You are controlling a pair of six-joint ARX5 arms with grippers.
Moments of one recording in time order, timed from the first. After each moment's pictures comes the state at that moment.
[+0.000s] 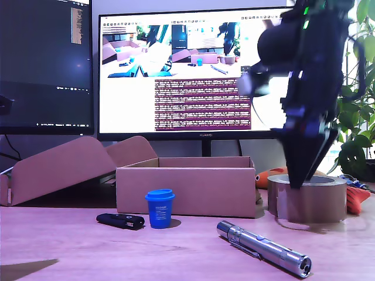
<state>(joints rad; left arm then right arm) -0.46 0.00 0.03 -0.19 0.42 -0.13 0.42 1.73 1.24 -0.88 -0.01 -0.56</state>
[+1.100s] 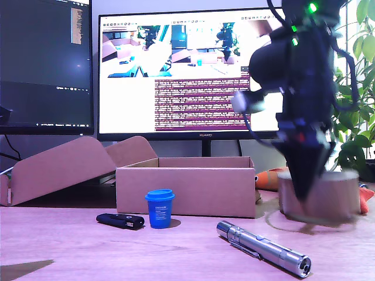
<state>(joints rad) -0.46 0.00 0.03 -0.22 0.41 -0.13 0.45 1.80 1.35 -1.01 0.01 -0.44</state>
